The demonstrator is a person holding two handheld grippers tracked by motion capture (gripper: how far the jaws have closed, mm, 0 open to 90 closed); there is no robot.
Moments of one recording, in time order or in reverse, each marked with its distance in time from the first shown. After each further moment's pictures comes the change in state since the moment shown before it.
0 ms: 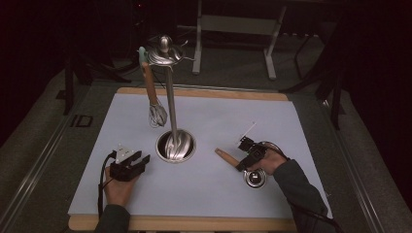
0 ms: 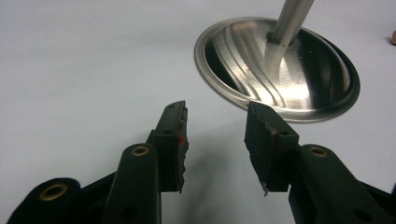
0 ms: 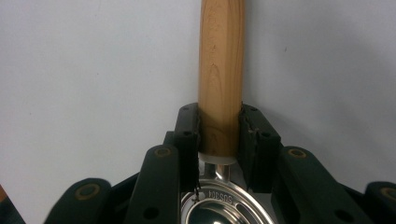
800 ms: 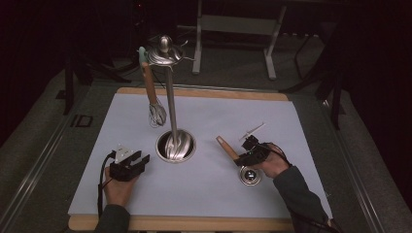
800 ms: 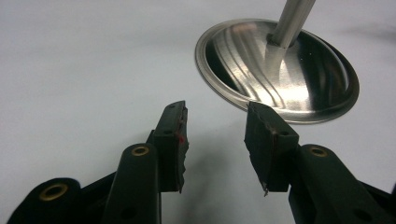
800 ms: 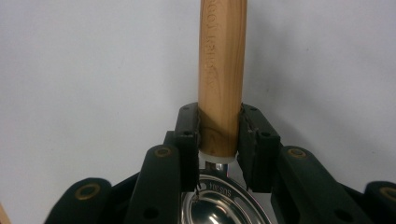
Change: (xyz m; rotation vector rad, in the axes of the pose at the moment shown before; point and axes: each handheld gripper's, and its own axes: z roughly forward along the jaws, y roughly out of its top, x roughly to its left) left arm 0.001 0.000 0.000 -0.006 -0.004 -0.008; right arm 0.013 -0.011 -0.019 -0.222 -0.062 0.001
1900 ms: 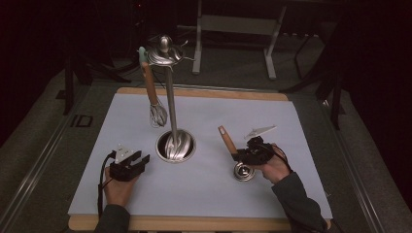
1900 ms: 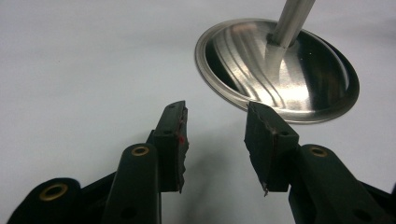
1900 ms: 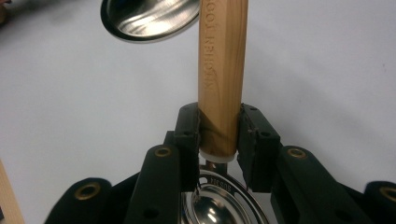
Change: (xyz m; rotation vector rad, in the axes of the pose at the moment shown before) left arm 0.000 0.000 0.000 0.001 0.001 0.003; right arm 0.015 -0.007 -0.022 -0.249 0.003 0.012
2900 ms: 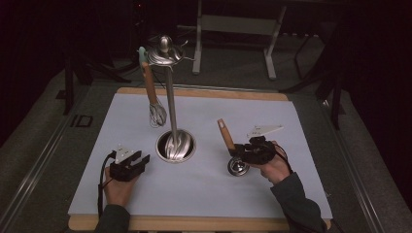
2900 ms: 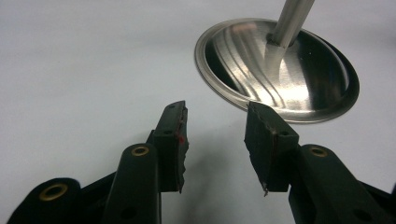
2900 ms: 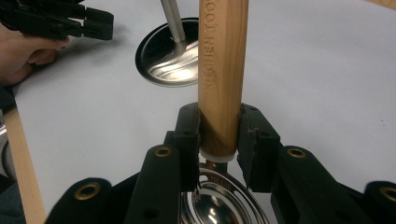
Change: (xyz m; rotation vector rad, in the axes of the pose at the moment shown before) left arm 0.000 0.000 0.000 0.000 0.001 0.002; right arm 0.014 0.009 -0.019 -0.161 0.042 -0.050
